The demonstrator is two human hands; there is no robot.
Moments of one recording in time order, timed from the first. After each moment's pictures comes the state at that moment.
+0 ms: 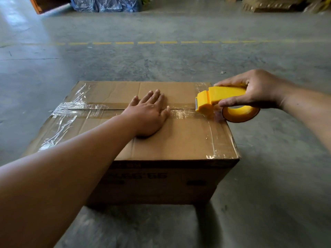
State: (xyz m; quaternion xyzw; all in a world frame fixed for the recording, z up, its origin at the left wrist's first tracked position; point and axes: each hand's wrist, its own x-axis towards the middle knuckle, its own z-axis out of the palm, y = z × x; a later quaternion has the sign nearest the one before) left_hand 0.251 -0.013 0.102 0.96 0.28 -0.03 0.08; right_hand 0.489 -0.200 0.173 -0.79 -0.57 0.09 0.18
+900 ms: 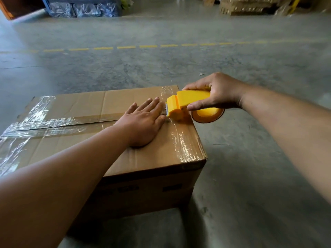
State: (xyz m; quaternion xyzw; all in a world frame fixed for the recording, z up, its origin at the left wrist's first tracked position) left_hand 0.306 -0.056 0.096 0.97 0.21 -0.03 0.08; right_hand 0.516 -0.207 0.167 -0.77 -0.59 0.11 0.19
